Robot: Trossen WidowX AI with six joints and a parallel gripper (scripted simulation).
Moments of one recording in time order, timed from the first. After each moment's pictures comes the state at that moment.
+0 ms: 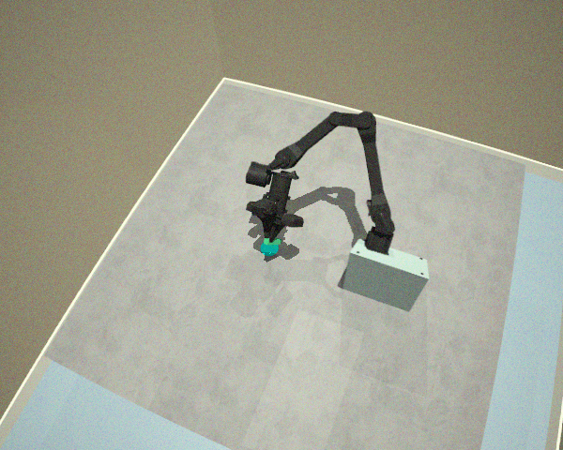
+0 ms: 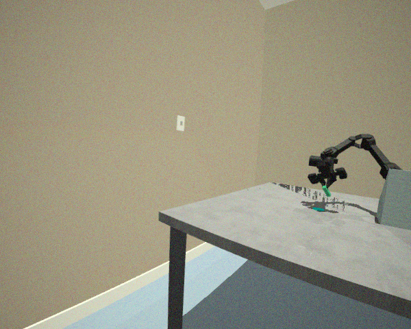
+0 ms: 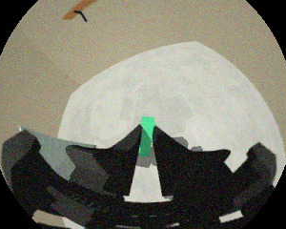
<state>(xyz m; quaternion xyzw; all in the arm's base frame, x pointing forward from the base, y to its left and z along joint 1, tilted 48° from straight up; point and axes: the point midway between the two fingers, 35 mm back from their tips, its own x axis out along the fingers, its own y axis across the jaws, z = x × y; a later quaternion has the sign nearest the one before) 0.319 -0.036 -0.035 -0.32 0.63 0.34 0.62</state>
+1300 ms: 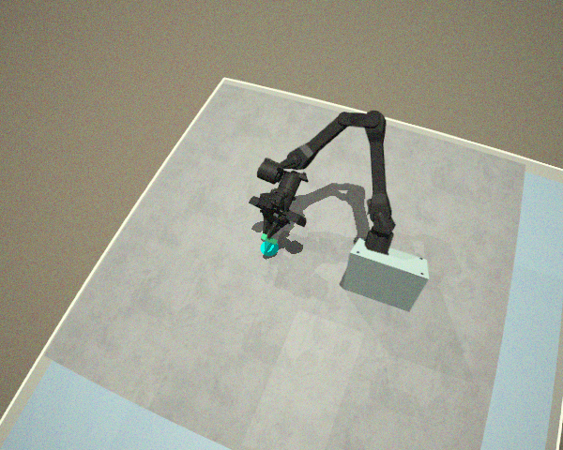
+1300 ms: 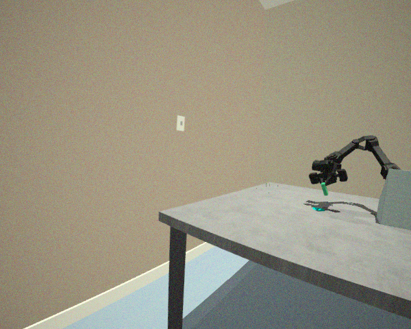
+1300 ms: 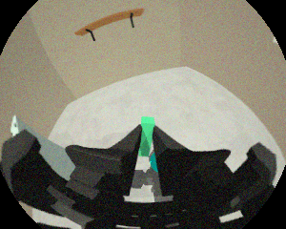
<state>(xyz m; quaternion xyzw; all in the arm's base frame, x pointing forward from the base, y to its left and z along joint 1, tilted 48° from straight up) 0.322 -0.039 -0.025 -0.30 0.52 0.39 0.70</state>
